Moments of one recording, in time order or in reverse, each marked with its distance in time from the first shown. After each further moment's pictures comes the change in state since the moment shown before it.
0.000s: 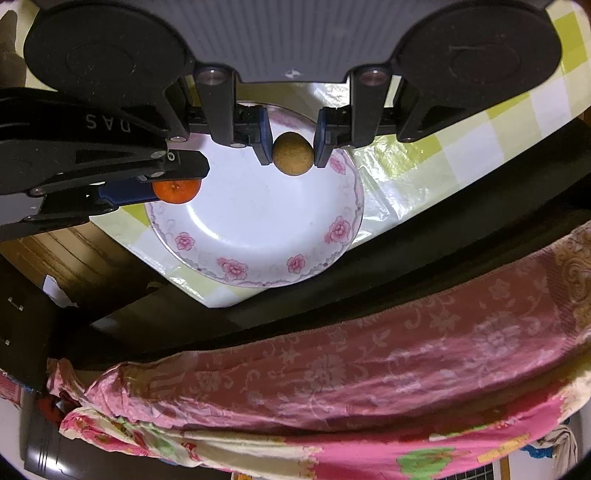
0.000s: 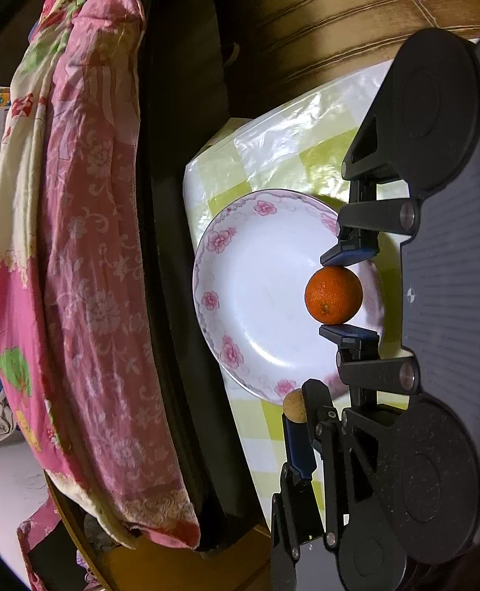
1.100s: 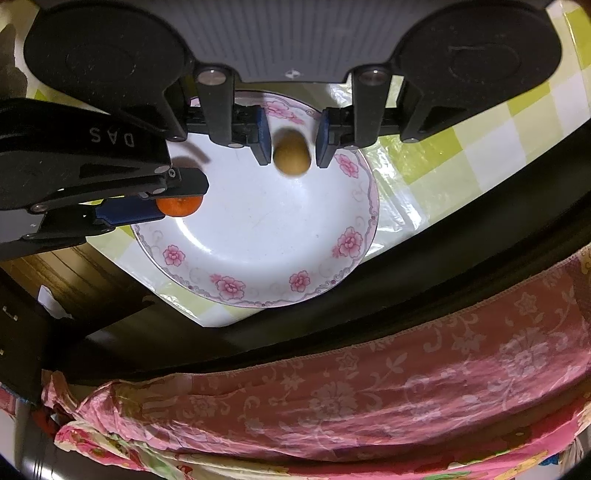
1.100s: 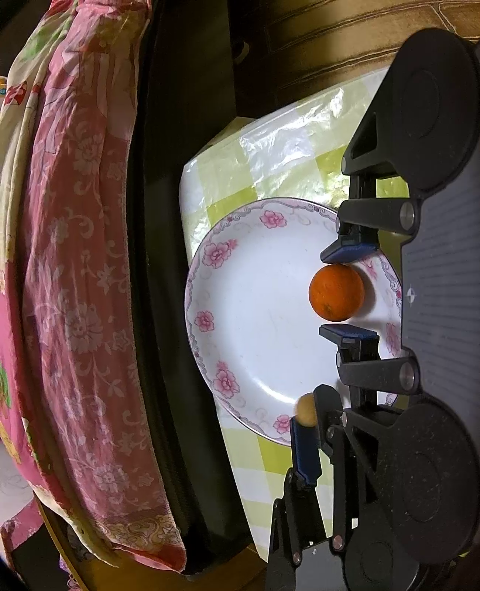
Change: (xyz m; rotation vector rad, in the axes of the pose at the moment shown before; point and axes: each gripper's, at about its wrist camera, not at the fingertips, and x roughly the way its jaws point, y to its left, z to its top) left arm 0.027 -0.002 0.001 0.001 0.034 -0.005; right arm 0.024 -0.013 0.007 -0.038 0.006 -0.029
